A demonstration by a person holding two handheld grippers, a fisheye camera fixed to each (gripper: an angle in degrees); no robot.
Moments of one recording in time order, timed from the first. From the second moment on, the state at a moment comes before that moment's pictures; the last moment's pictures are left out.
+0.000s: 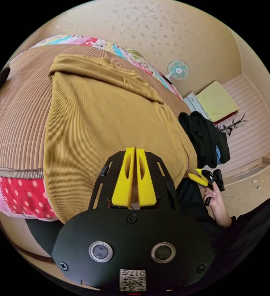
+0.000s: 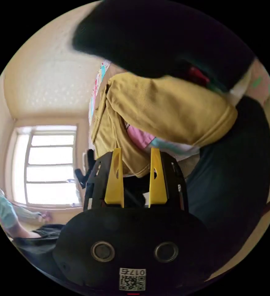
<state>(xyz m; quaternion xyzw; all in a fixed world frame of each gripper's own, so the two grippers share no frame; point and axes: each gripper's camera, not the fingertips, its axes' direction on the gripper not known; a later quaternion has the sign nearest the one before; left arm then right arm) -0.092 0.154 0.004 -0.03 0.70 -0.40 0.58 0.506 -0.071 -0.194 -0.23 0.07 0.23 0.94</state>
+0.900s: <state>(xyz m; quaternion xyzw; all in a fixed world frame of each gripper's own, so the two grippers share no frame) -0.062 0.188 -0.016 -0.04 0.66 -0.42 0.62 0.617 -0.091 -0.261 0.01 -0.08 0.48 0.87</state>
